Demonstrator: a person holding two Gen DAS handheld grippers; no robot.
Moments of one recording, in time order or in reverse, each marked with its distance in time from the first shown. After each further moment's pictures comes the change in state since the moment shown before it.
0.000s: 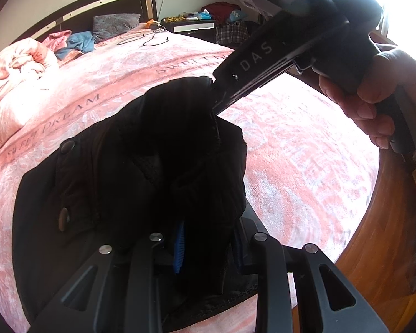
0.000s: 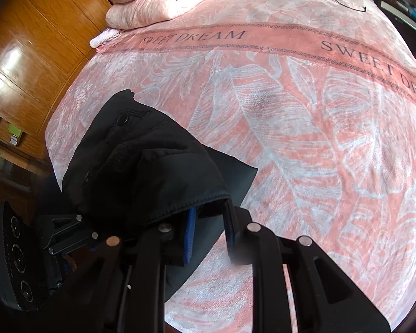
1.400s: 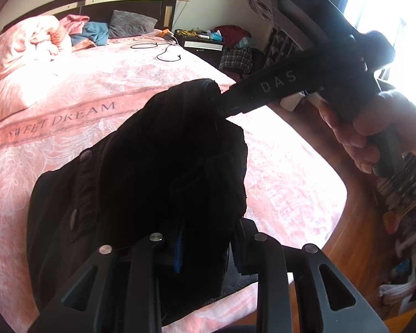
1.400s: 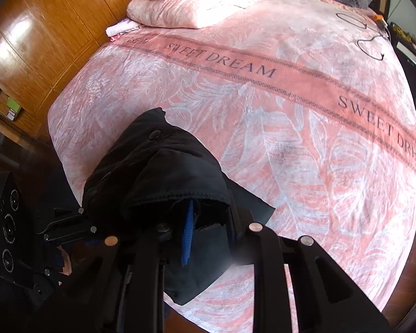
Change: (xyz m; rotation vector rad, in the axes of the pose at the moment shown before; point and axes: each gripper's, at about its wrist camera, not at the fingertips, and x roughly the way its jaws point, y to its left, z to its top) left arm -0.058 0.064 0.020 -0.173 -0.084 -0.130; right arm -0.045 0.070 0.047 -0.146 0.010 -0.058
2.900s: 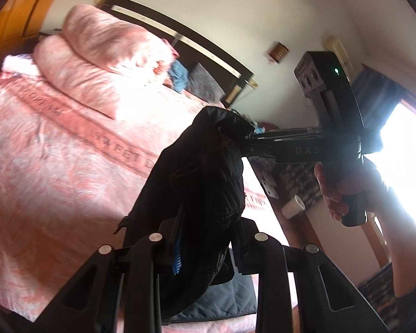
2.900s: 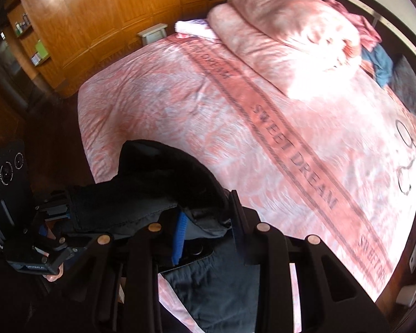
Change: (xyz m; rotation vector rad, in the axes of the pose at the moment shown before) left arm -0.215 0.221 0.006 -0.476 -0.374 -0.049; right arm -0.026 0.243 0.207 -0.369 0.019 -0.036
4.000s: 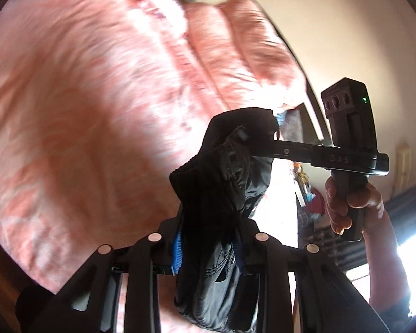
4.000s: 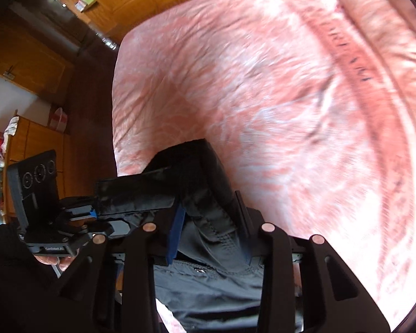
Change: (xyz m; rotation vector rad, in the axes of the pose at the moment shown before) left arm -0.075 0.271 -0.043 -0.553 -0.126 0.188; right arm 0.238 0.139 0.169 -0.255 0.252 0.306
